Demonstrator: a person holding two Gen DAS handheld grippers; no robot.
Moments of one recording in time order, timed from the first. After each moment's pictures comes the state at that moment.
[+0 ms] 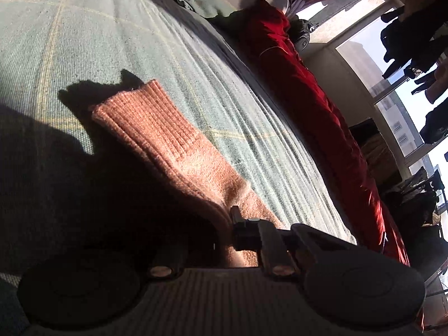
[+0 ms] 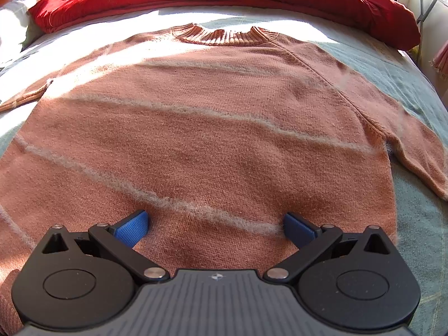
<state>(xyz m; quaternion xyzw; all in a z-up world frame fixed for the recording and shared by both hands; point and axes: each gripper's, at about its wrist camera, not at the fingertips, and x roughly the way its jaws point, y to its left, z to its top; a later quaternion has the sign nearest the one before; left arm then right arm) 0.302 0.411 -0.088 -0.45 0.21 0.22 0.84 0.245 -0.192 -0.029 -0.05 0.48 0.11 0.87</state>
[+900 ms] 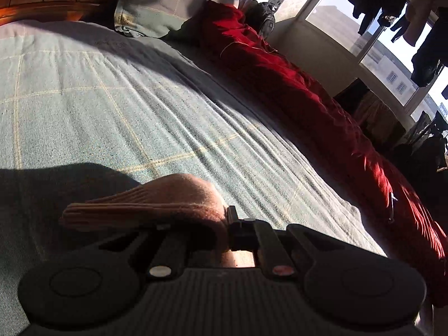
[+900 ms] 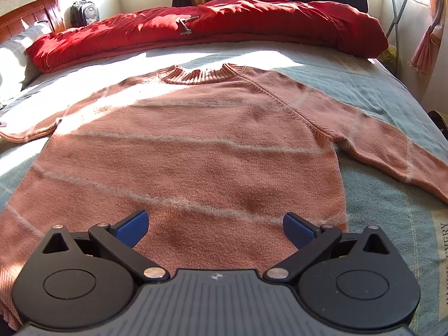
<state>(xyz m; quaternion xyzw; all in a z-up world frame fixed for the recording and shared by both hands) 0.325 0.368 0.001 -0.33 0.26 0.21 0.88 0.199 -0.230 0.008 0.01 0.42 0.09 0.90</state>
